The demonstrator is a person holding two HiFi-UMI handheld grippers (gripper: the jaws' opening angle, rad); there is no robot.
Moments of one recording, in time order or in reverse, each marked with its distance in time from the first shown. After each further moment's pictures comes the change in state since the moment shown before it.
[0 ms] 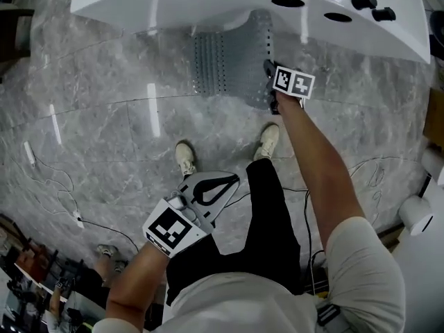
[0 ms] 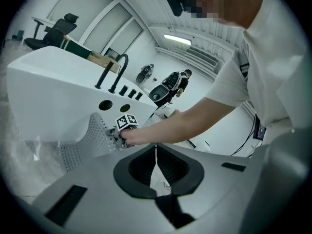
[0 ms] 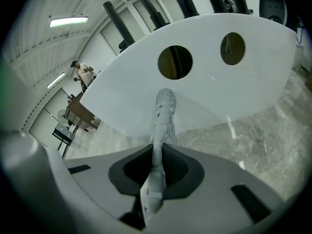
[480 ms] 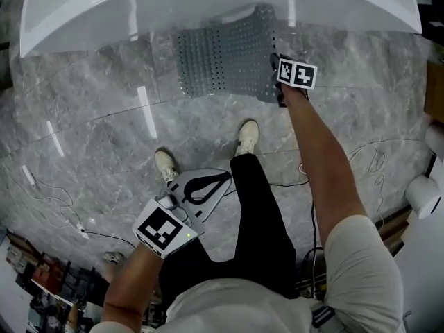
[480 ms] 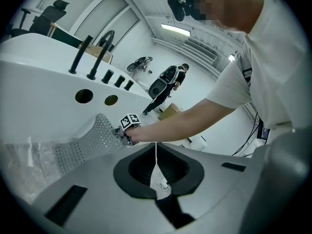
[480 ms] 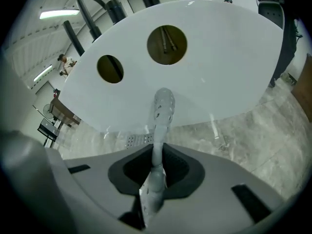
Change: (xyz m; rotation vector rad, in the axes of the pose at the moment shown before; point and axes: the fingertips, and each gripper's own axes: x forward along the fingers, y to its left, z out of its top) left arm 0.139 -0.025 0.007 0.006 0.102 -0.059; right arm -0.040 -0.208 0.005 -0.011 0.028 -0.153
